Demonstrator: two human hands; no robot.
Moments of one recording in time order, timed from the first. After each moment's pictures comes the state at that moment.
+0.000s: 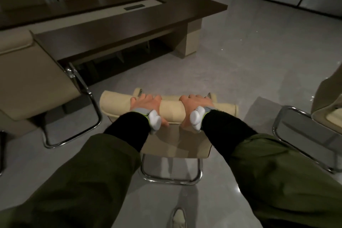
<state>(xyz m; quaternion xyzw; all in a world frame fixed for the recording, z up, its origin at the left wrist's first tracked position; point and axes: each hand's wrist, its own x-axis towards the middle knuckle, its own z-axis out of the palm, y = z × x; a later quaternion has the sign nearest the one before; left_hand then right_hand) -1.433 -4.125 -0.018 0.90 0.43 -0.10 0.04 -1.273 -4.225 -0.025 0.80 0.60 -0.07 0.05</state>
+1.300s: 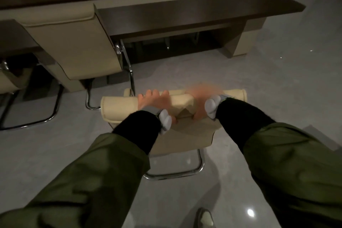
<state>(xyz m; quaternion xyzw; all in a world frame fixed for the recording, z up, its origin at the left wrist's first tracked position) -1.450 -4.137 -0.017 0.80 0.60 -0.09 0.05 -1.242 -4.131 -0.027 0.60 0.79 -0.09 0.09</state>
